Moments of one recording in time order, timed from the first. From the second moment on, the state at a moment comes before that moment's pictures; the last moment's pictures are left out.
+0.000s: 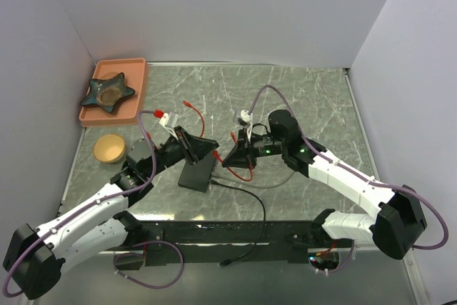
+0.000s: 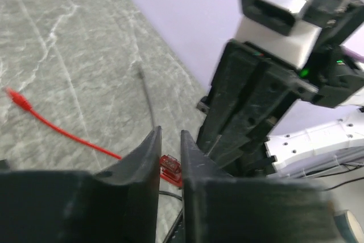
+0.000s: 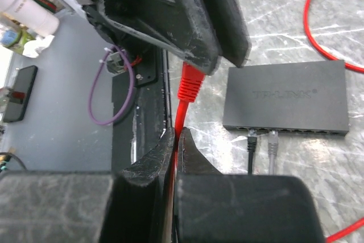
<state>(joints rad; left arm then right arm) -0.68 0.85 0.49 0.41 0.29 -0.71 0.68 1.18 0.83 -0.02 -0.86 0.13</state>
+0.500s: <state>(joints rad) -0.68 0.88 0.49 0.47 0.34 -0.73 0.68 1.20 0.82 0.12 -0.87 0.23</state>
